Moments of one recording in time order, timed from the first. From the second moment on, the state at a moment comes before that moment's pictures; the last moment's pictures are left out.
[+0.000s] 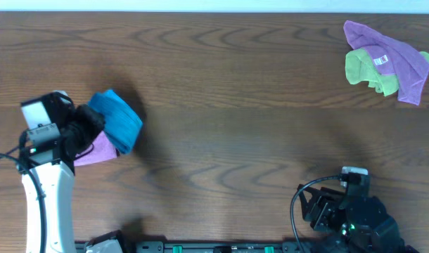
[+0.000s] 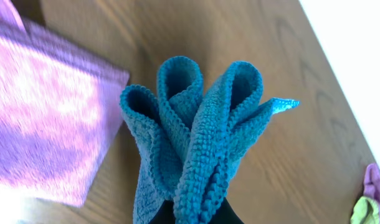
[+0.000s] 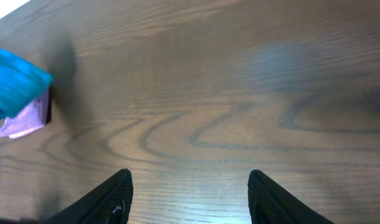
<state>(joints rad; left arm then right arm) 0.34 1.20 0.89 -0.60 0.36 -0.60 0.58 0.34 0.76 -1.16 0.11 0.75</state>
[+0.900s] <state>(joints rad) 0.55 1.34 0.91 -0.59 0.36 -0.53 0.58 0.34 0.76 -1.17 0.08 0.75</state>
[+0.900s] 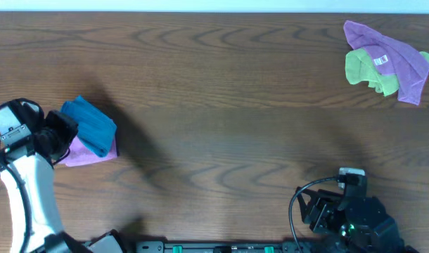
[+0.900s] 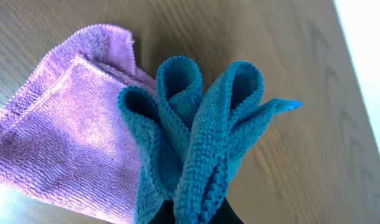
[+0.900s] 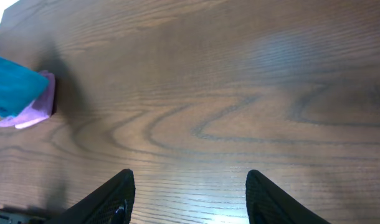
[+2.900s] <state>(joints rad) 0.71 1.10 1.03 -1.04 0.42 -0.35 0.58 0.34 0.76 -1.02 0.34 0.62</state>
